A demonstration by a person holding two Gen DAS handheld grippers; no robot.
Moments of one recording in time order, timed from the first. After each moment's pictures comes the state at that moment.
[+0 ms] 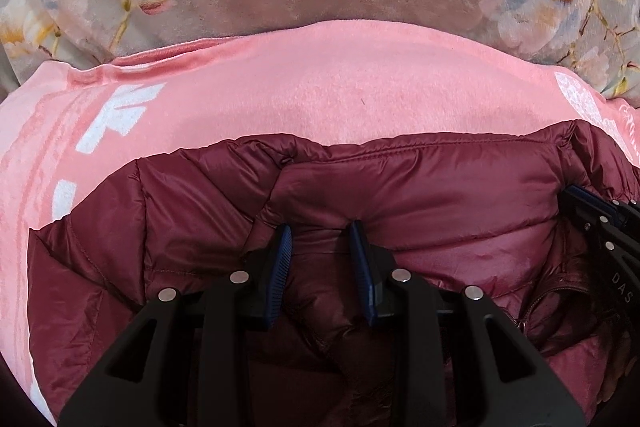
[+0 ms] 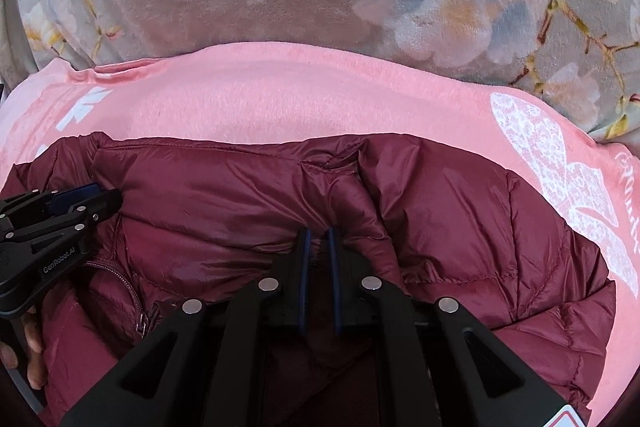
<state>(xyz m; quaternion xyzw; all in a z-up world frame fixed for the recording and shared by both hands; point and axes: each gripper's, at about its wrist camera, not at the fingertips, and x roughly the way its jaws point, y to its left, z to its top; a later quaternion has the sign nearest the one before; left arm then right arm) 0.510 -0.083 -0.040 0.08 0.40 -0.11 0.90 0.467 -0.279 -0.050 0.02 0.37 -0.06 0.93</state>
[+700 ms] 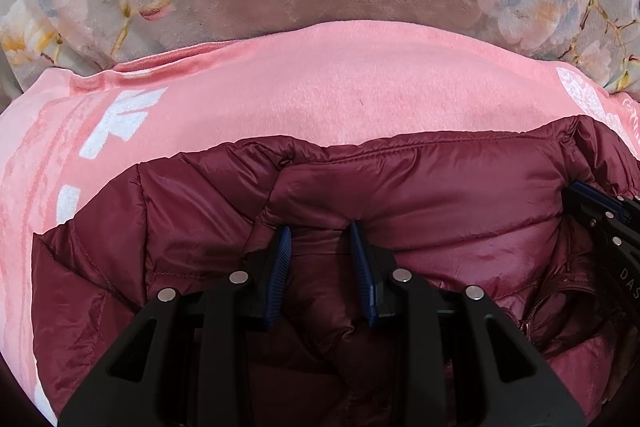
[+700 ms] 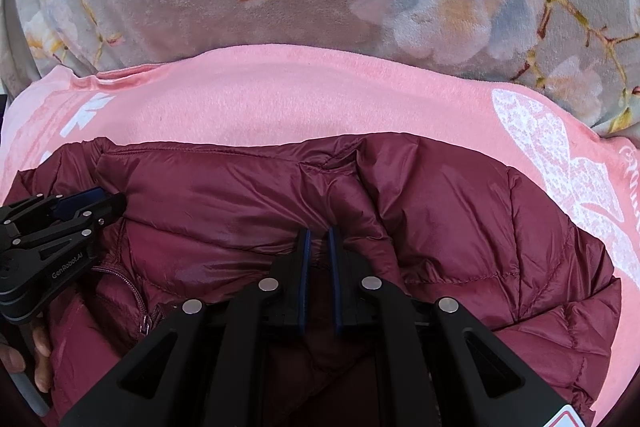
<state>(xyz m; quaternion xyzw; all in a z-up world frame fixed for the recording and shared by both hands) 0.509 -0.085 -0.040 0.09 0.40 -0.10 0.91 0.467 -0.282 -0.049 0.04 0.37 -0.06 0.93</state>
